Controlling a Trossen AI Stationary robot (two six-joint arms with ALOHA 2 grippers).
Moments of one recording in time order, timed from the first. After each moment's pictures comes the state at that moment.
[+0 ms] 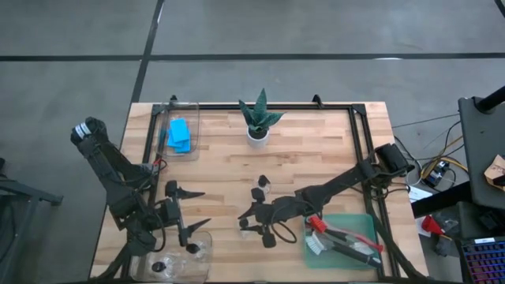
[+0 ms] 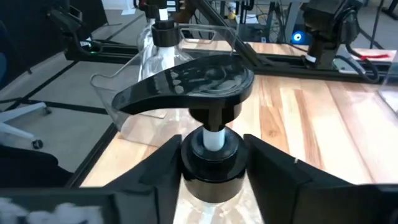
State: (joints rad) left arm -0.96 1.19 0.93 -0.37 -1.19 -0.60; right arm 0.38 1.88 1.12 0.44 0.12 0.13
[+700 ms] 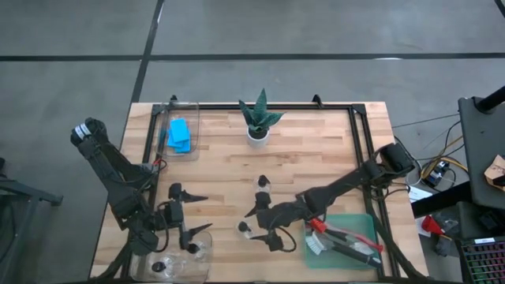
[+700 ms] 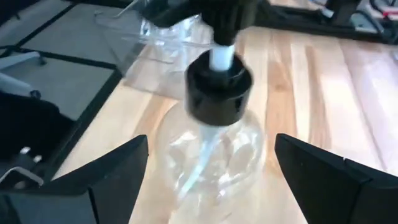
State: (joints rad) left arm -0.95 1.20 0.93 -0.34 -1.10 -0.60; right arm 0.42 1.84 1.15 0.19 0.13 0.11
